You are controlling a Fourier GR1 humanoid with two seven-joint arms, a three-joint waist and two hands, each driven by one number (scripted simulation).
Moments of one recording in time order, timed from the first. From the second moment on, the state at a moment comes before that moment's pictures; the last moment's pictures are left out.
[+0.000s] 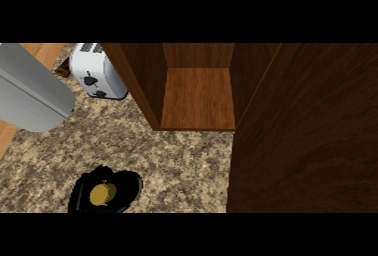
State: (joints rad) left arm -0.06 0.17 -0.05 -0.73 0.38 -0.33 -0.88; right arm 0.07 -0.05 -0.04 -2.33 -0.20 0.24 0.37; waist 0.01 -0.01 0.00
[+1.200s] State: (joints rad) left arm 0.06 0.05 -0.20 -1.69 0.43 0.00 -0.24; right arm 0.09 -0.05 -0.05 -2.30 -0.22 0.27 0.34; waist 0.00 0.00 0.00
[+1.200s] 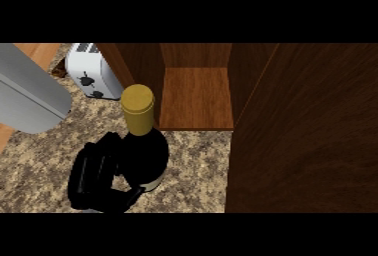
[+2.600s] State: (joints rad) left arm -0.46 0.00 -0.39 -1.16 0.41 0.43 -0.36; right arm 0.11 -0.04 -0.05 -2.30 -0.20 0.28 0.31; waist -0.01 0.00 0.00
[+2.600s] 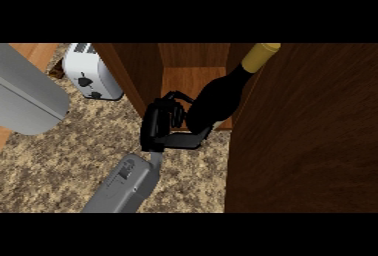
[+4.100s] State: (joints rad) left arm -0.69 0.00 -0.44 -0.60 0.83 0.27 -0.67; right arm 0.06 -0.05 -0.07 -2.27 -0.23 0.27 0.34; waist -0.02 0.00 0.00
